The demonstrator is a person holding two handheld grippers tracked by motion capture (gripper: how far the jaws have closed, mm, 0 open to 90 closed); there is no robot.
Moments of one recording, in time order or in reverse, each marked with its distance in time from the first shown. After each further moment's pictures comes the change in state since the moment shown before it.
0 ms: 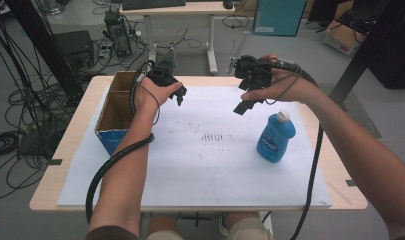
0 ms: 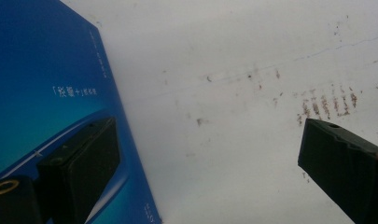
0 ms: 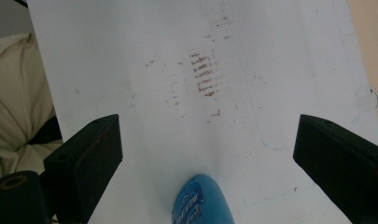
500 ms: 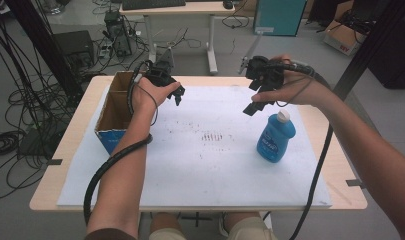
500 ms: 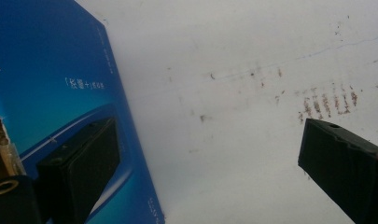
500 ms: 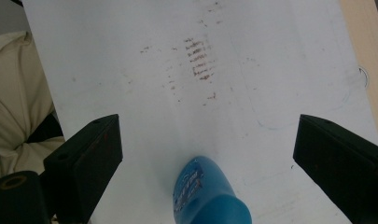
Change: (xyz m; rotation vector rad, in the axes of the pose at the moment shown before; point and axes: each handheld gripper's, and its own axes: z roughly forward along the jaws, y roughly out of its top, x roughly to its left) left arm 0.002 -0.005 -0.008 -0.013 0.002 -0.012; right arm 0.005 -0.025 -0.015 -0.007 -0.037 0.039
